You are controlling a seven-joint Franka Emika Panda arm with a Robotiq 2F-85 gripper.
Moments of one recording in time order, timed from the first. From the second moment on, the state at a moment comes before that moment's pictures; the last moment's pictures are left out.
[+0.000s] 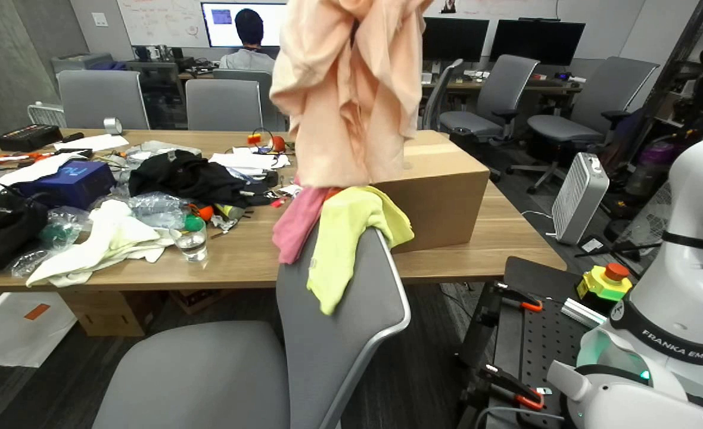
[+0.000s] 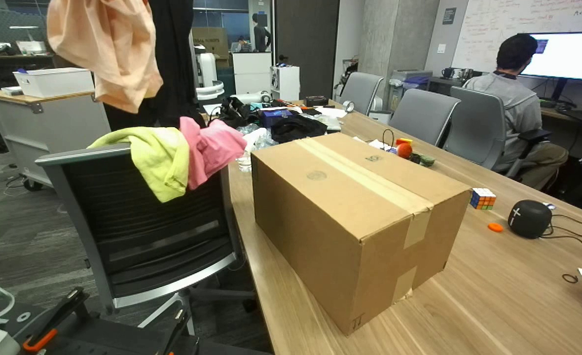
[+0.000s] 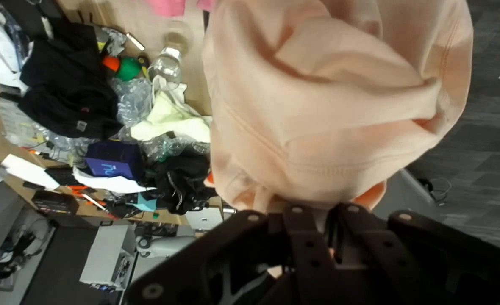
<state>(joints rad) 0.28 -0.61 -0.05 -2.14 0.09 2.16 -0.41</state>
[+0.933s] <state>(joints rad) -0.06 -0.37 -0.17 -1.89 -0.06 2.22 -0.29</state>
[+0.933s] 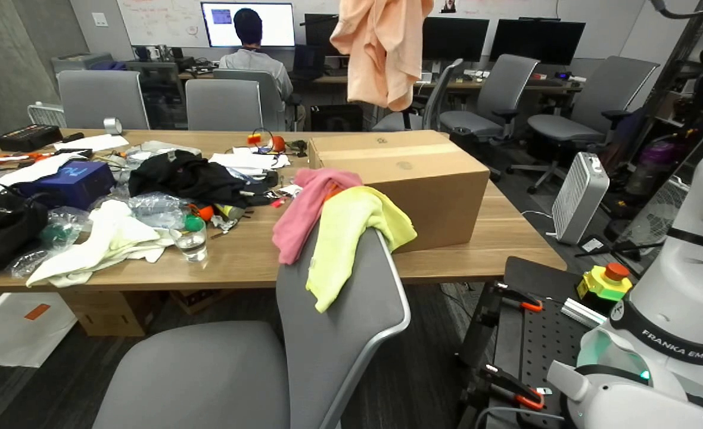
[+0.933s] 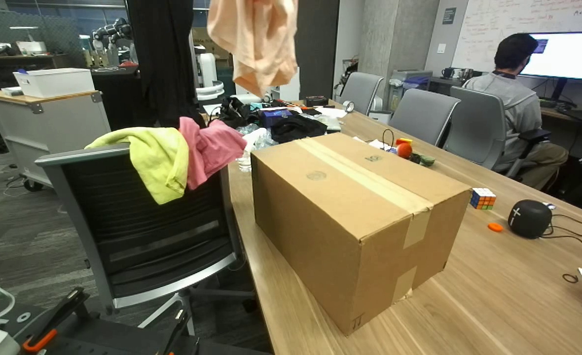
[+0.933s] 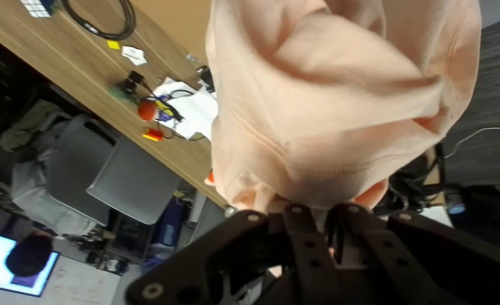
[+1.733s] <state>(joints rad) -0.31 -0.26 -0.19 -1.84 -0.44 2.54 0.09</state>
